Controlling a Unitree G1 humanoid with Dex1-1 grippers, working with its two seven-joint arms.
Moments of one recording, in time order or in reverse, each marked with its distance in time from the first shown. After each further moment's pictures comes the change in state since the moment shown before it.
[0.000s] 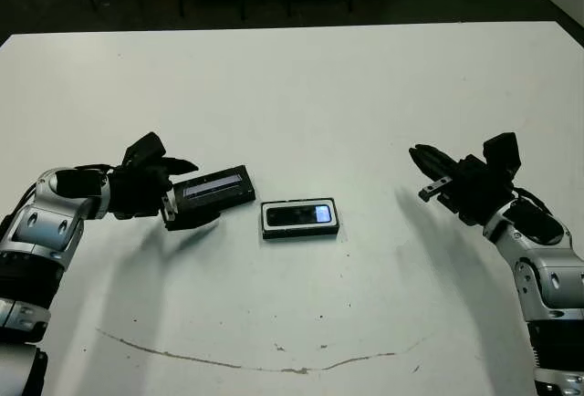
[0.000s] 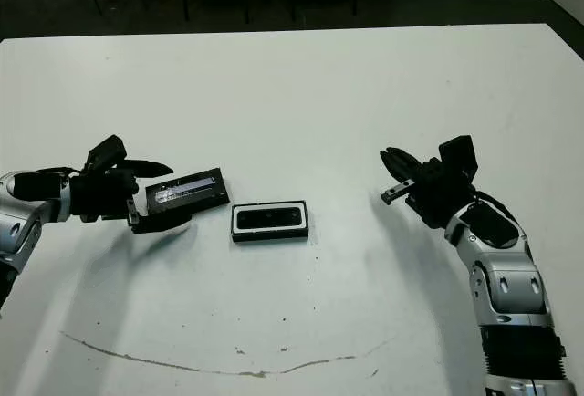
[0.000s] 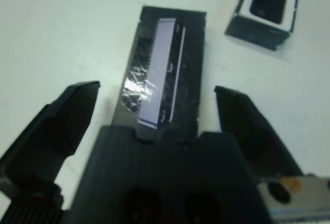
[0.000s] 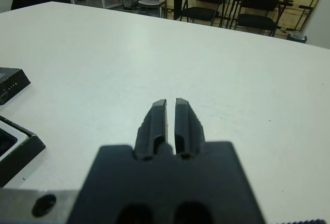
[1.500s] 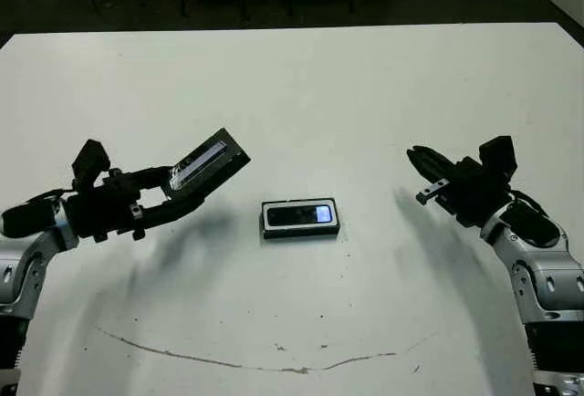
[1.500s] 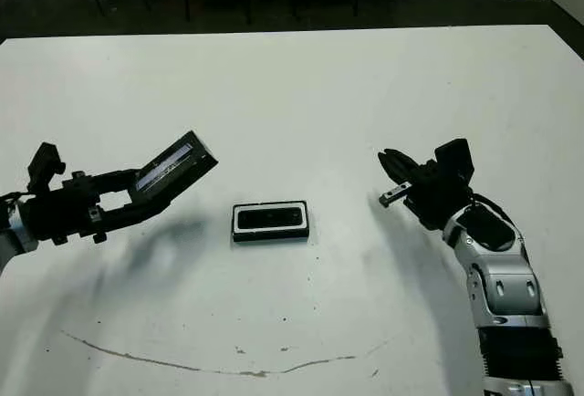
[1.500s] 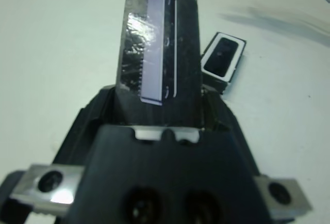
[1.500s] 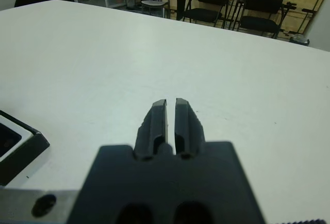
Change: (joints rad) left arm 0.213 0.017 0.199 -0.346 -0.242 0.112 0.061; right arm 0.007 0.003 0.016 -0.004 -0.004 -0.012 -0.001
